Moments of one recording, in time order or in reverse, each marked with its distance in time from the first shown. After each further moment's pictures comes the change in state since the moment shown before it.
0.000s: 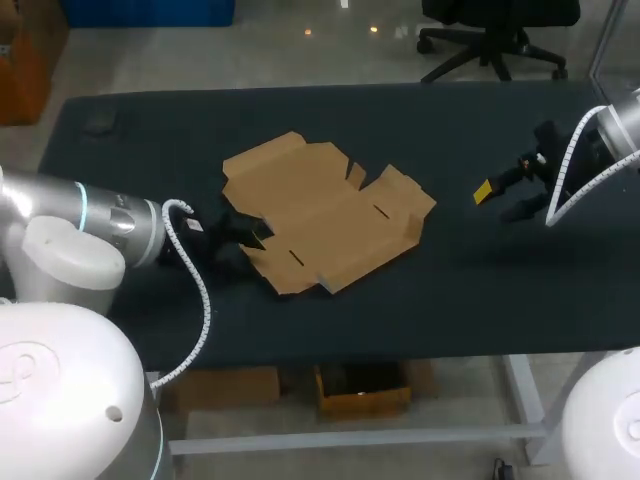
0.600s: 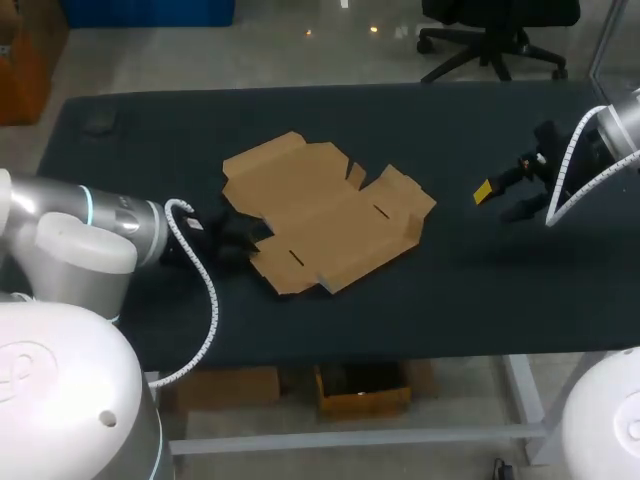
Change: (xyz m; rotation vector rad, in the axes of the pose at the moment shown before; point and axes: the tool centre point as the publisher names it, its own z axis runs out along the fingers) left arm -0.010 -0.023 0.012 0.033 0.001 -0.048; right arm 0.000 0.000 0.000 0.000 0.000 0.000
